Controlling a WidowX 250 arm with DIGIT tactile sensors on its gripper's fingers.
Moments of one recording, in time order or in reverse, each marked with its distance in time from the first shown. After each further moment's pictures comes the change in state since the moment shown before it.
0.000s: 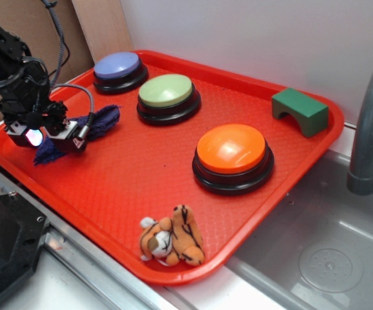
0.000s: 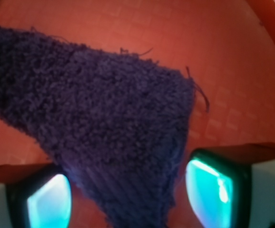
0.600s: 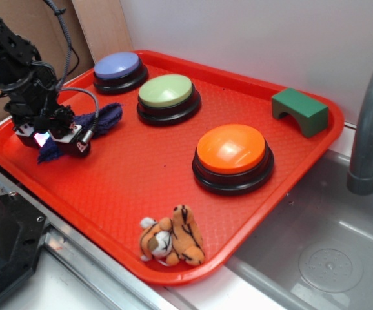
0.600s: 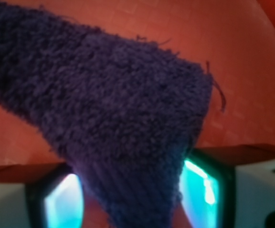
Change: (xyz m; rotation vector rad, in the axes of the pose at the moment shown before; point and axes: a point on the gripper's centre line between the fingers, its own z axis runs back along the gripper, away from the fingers) arm 0.004 -0.008 -0.008 0.037 -0.004 -0.054
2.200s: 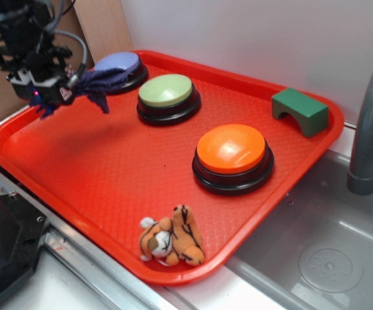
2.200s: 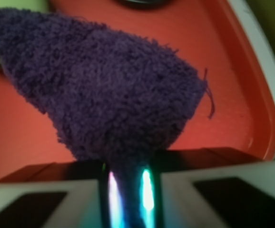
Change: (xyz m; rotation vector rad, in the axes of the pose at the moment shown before) arm 0.015 -0.037 0.099 -0.059 0.148 -0.038
